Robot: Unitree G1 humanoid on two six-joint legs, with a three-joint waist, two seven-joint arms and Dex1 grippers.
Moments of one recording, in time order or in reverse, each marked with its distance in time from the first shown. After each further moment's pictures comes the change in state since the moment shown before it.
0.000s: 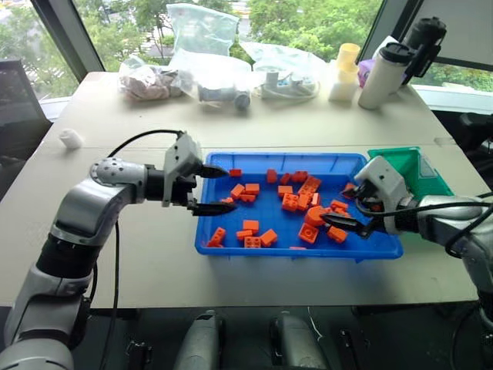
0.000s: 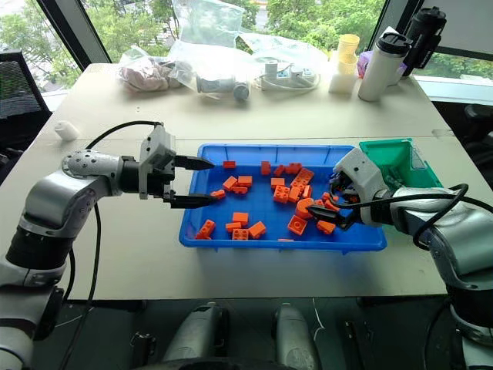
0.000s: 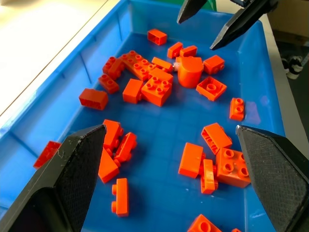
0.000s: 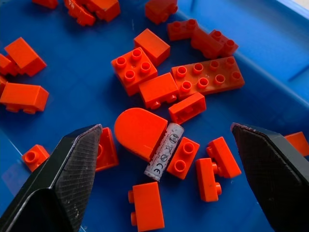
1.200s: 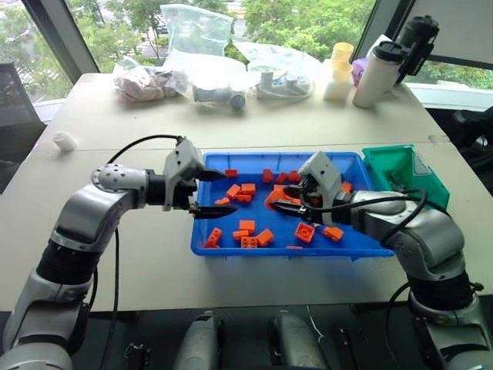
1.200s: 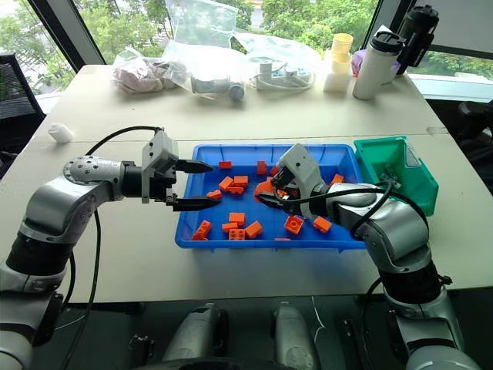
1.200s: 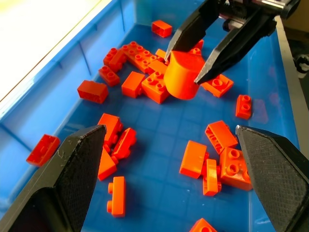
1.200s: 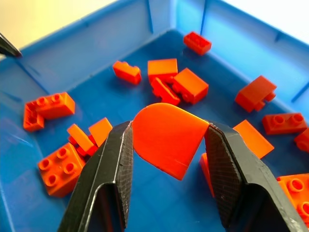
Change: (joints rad) left arm 0.021 -0.001 0.000 -0.022 0.010 0.018 0.048; right arm -0.154 0.317 0.222 0.030 -0.011 -0.020 -0.162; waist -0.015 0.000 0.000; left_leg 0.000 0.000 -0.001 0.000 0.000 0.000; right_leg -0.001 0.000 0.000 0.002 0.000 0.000
